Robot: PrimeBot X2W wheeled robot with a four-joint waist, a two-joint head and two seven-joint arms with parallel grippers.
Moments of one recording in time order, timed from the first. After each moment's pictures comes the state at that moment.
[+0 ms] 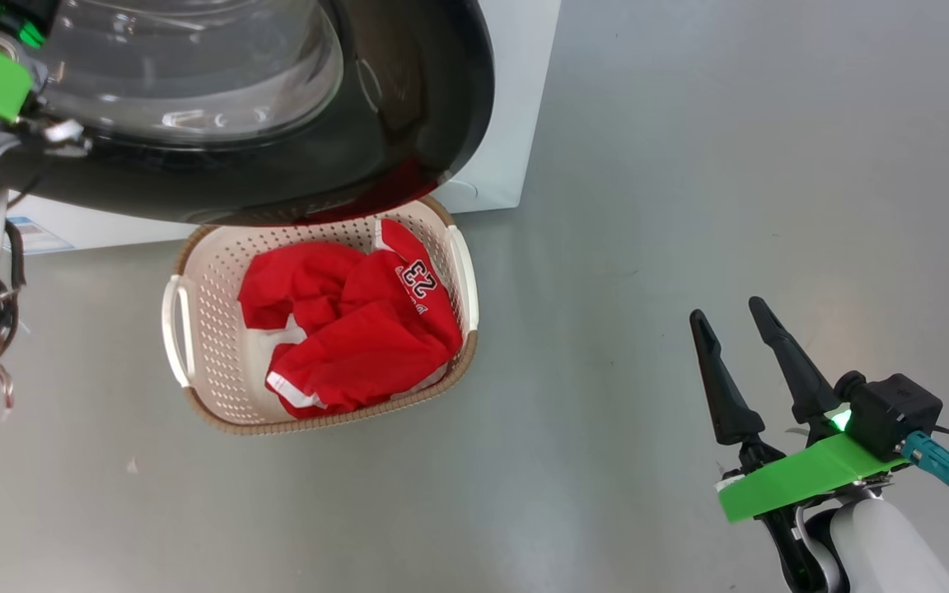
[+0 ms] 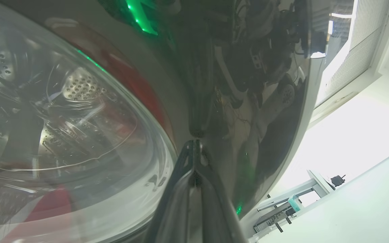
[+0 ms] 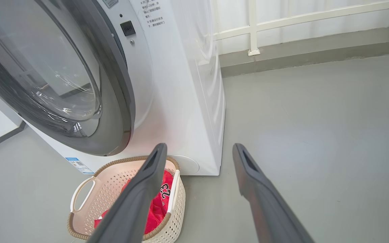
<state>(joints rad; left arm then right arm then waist) -1.08 0.39 -0.26 0.44 -1.44 -0.12 0.22 -0.19 -0.08 0.12 0.22 0.41 0.13 -0.26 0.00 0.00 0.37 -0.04</state>
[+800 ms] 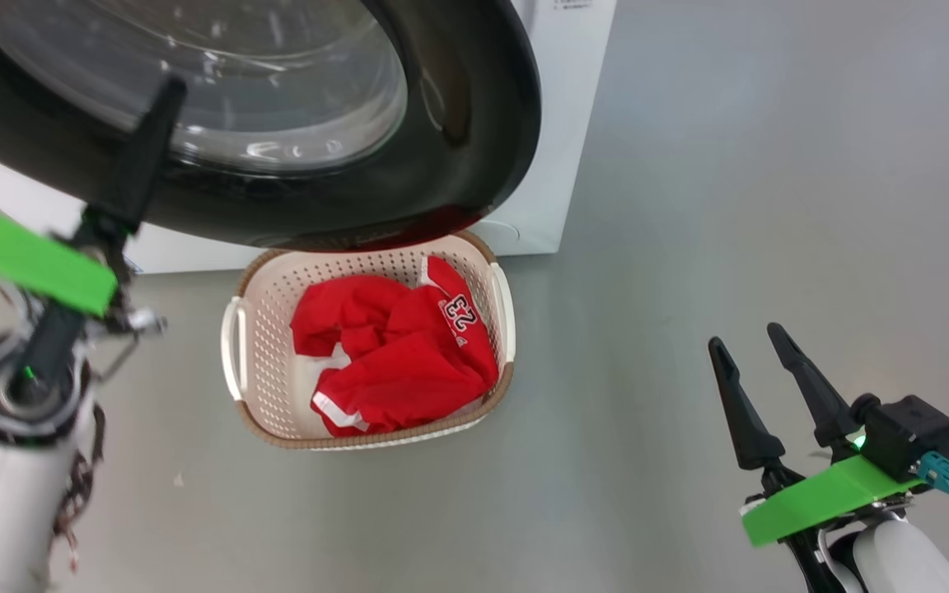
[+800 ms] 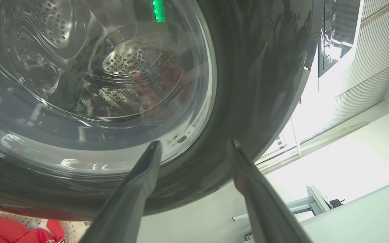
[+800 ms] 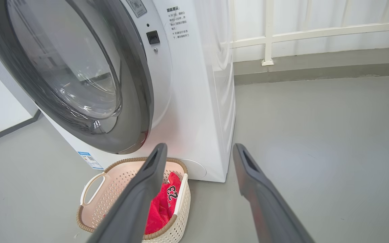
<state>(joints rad) -0.75 0.40 -0.27 0.32 -1.53 -0.12 0.11 -0.15 -0.14 0.13 0.23 0.41 0.13 -0.26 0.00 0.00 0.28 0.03</state>
